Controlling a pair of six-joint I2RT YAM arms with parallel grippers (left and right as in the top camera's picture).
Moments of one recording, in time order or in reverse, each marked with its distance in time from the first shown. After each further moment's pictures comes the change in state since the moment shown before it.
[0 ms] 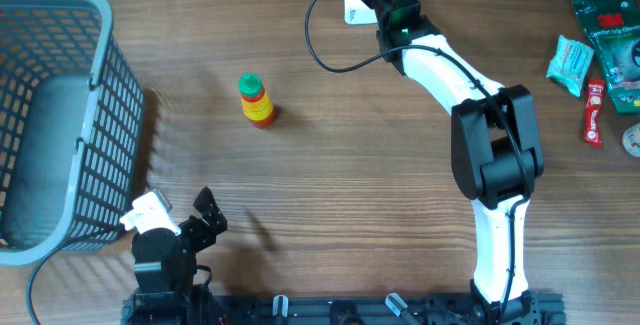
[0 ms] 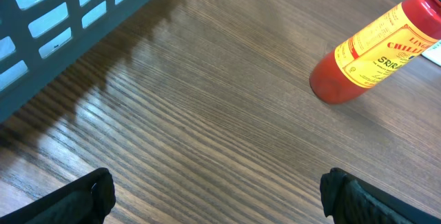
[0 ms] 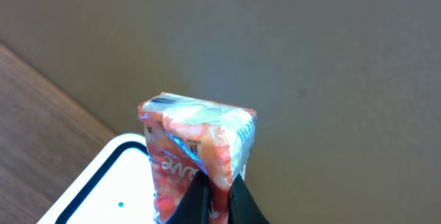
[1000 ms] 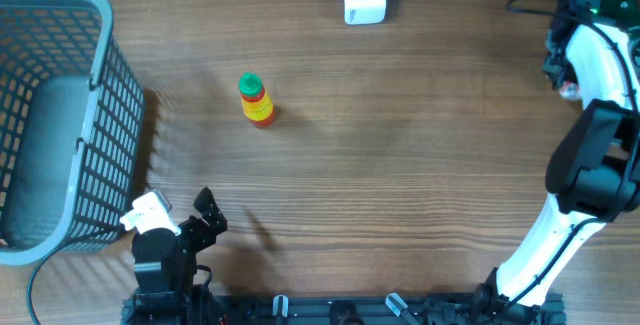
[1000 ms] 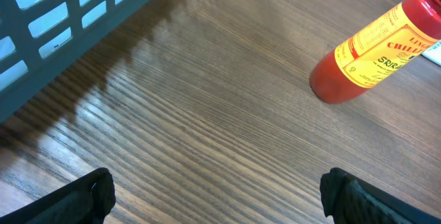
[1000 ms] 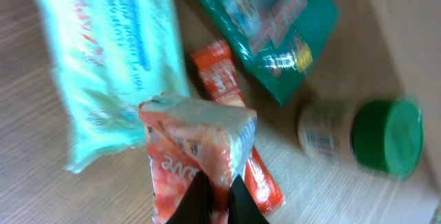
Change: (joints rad) left arm 0.000 0.000 0.000 0.000 0.000 0.000; right arm -0.616 -0.127 0.018 -1.231 0.404 0.914
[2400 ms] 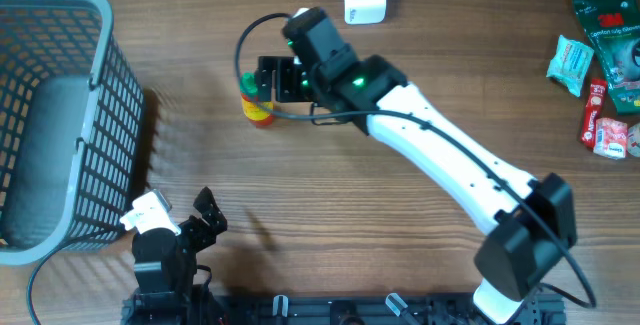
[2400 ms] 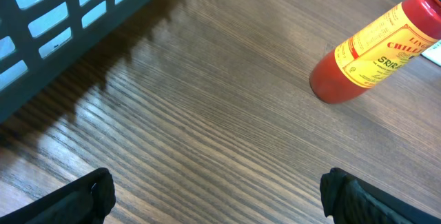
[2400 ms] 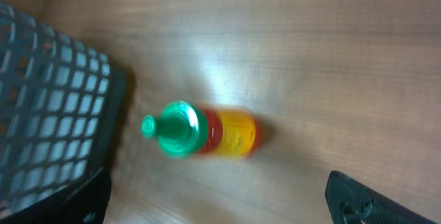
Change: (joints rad) left arm 0.000 0.000 0.000 0.000 0.000 0.000; right arm 1.011 -0.291 -0.080 0.301 -0.636 0.359
